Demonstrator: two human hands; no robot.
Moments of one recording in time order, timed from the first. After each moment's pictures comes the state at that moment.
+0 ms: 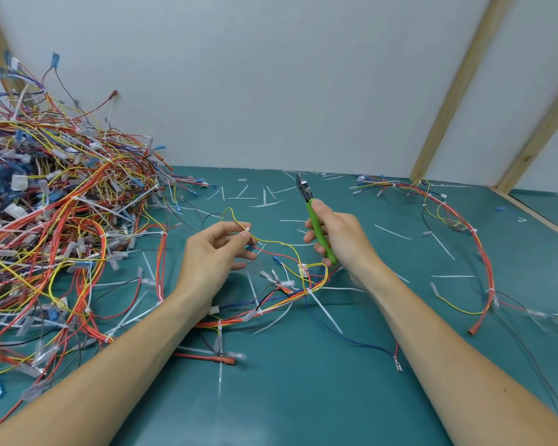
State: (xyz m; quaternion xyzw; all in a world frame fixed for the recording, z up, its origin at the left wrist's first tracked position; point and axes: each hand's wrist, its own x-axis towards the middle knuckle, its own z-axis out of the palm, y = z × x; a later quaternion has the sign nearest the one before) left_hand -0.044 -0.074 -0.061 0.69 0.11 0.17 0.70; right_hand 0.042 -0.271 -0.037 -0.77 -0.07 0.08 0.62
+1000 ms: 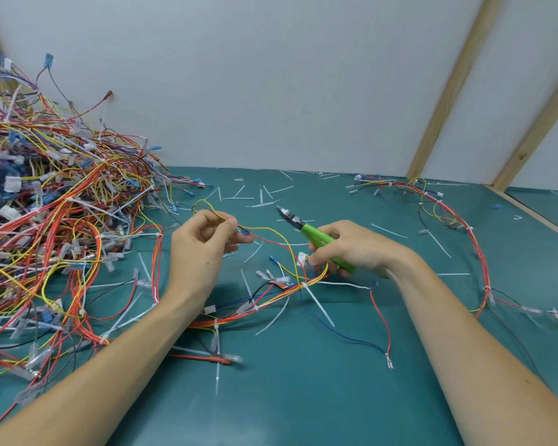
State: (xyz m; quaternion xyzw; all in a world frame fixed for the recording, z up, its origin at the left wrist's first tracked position) left_hand -0.042 -0.074 -0.058 0.66 0.05 0.27 0.70; right_hand 0.047 -0.303 -0.019 -0.85 -0.20 0.24 0.41
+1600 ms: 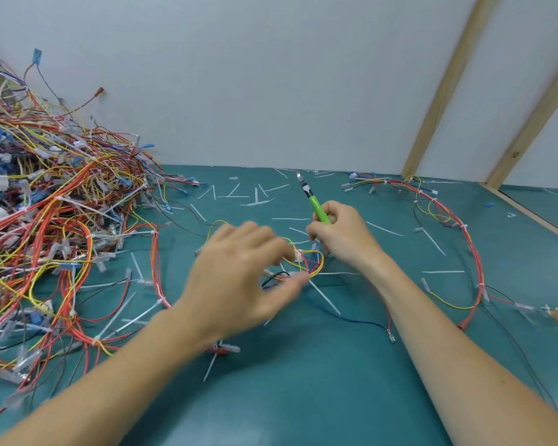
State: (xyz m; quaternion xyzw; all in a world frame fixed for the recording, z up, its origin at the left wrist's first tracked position) left_hand -0.079 -0.112 -0.033 0.89 -0.22 0.37 0.17; right_hand 0.054 -0.286 -0.033 -0.87 -0.11 0.00 0.48
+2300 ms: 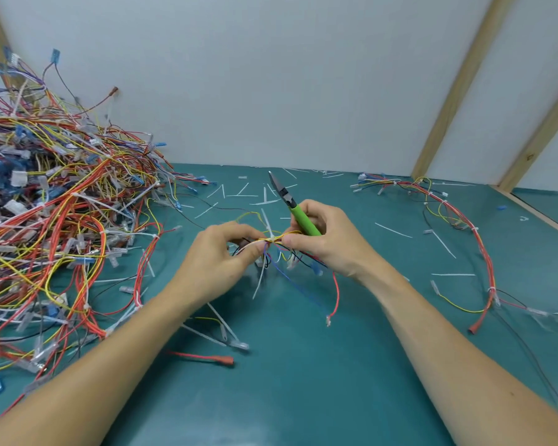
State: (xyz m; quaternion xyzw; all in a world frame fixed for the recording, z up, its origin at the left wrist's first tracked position) left_hand -0.051 -0.068 -0.050 0.87 -0.04 0.17 0.46; right_hand 0.020 -0.268 -0.019 -0.77 -0.28 0.09 0.56
